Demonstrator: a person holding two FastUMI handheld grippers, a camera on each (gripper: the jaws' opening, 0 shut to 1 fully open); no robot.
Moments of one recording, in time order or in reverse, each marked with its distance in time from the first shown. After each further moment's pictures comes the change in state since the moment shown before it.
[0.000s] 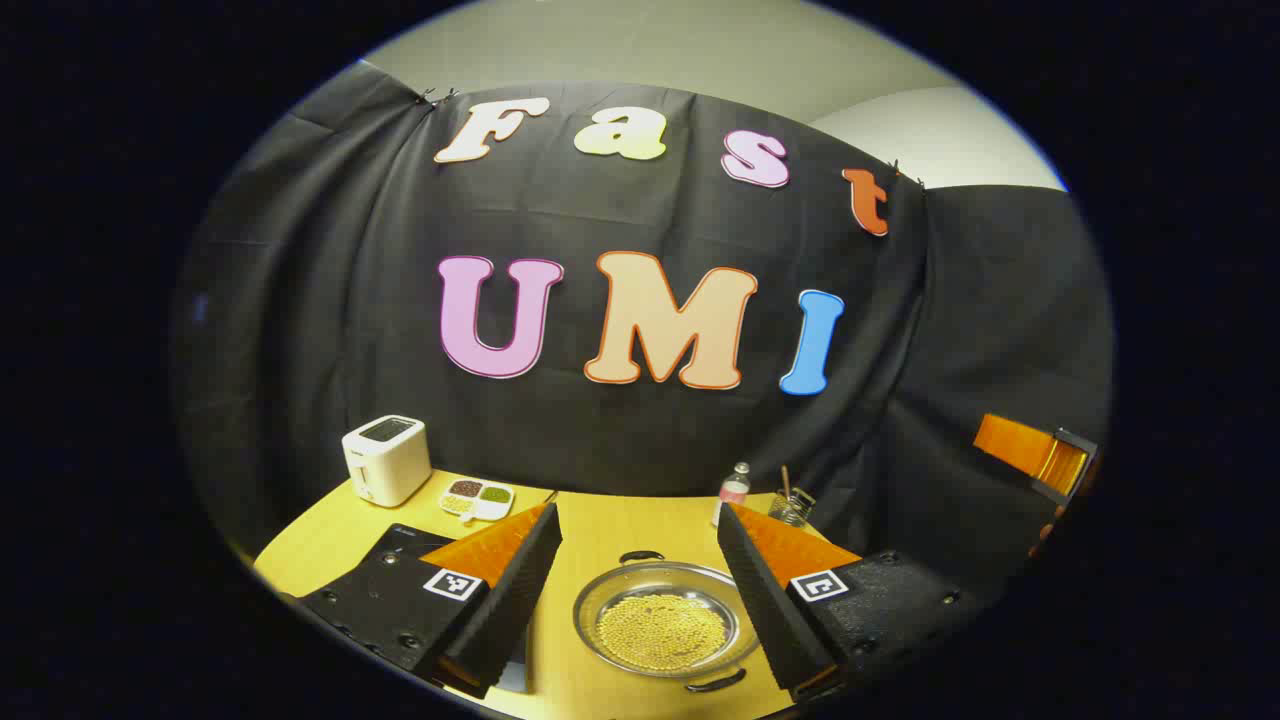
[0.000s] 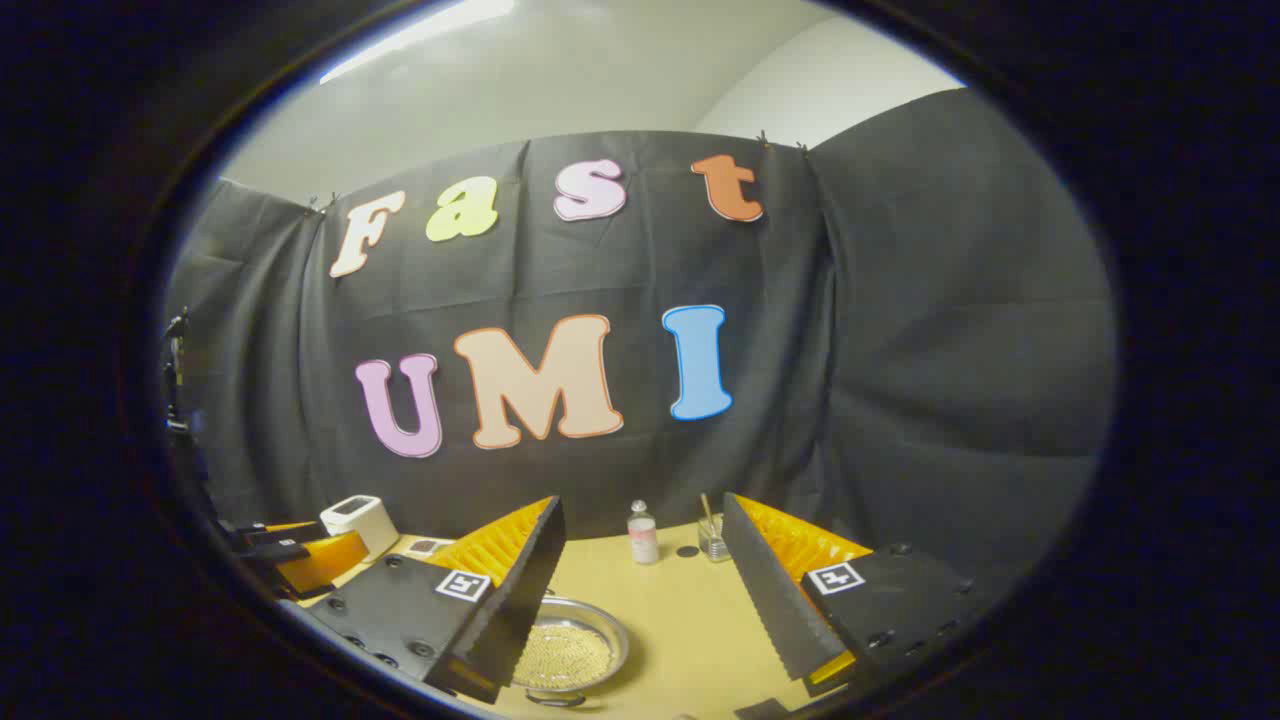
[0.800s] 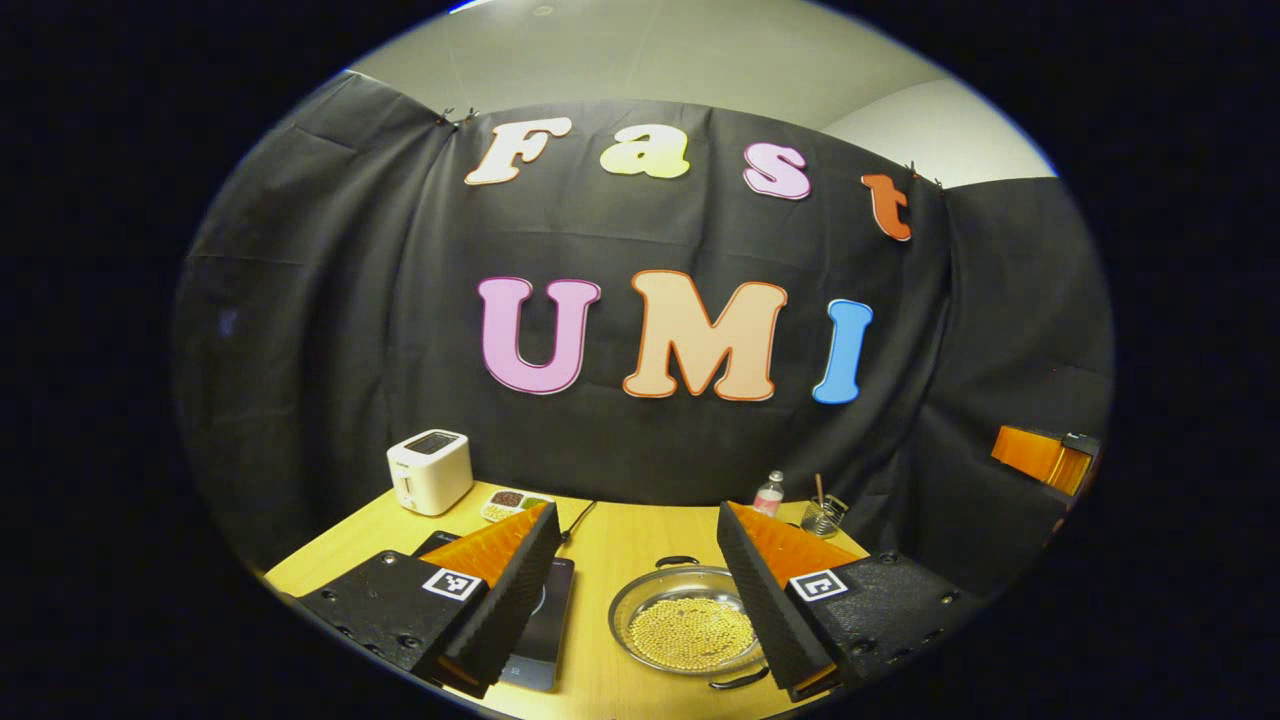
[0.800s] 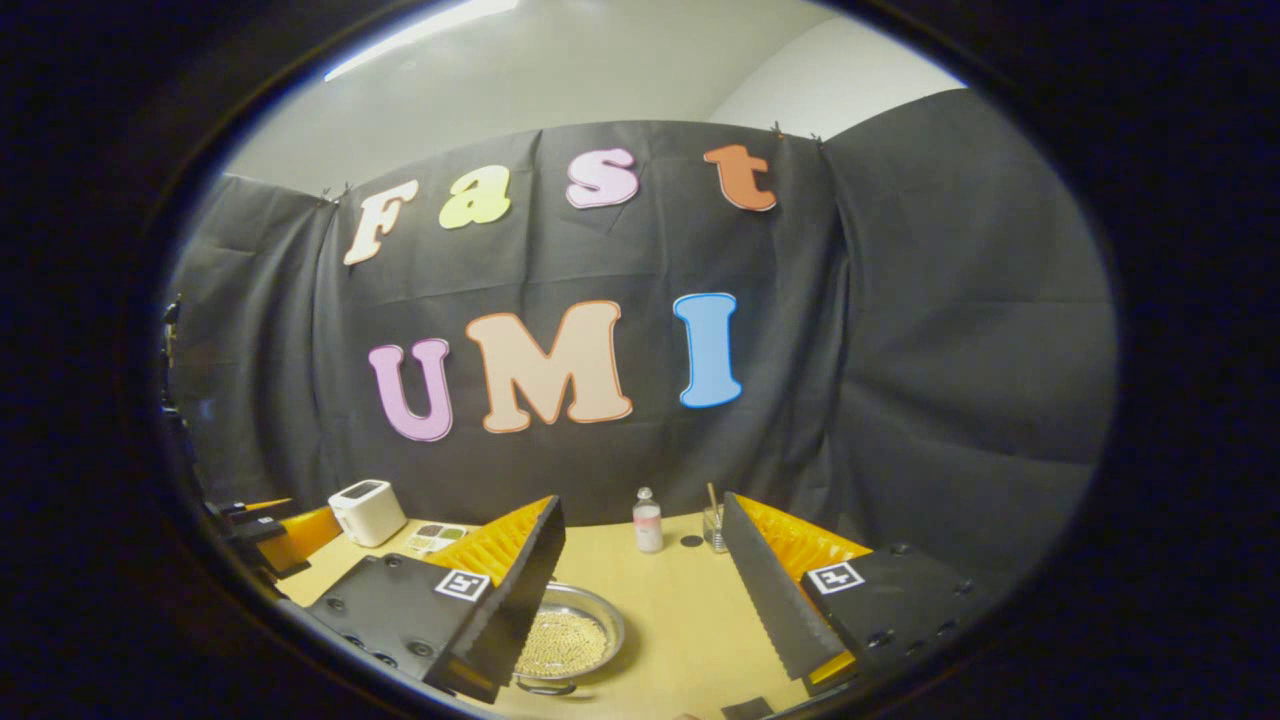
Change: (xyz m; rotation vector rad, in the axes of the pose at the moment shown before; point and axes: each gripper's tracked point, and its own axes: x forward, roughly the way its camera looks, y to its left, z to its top) left arm -0.028 0.041 0.012 0.032 -0.063 0.148; right arm 0.004 0.009 -0.009 -0.011 0.031 0.075
